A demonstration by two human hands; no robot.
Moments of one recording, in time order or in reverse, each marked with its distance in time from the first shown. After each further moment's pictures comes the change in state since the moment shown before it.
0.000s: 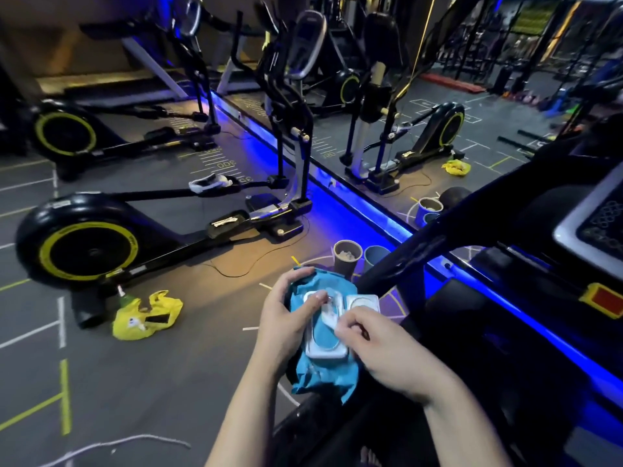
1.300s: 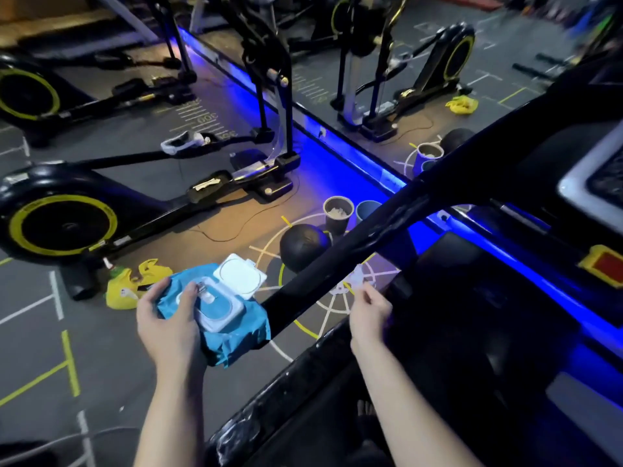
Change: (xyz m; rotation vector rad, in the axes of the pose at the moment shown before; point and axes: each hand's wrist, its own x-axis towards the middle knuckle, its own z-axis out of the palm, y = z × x) left_hand 0.031 -0.065 -0.014 0.057 0.734 -0.164; right_hand 0.113 0.166 -0.007 0.715 0.901 0.576
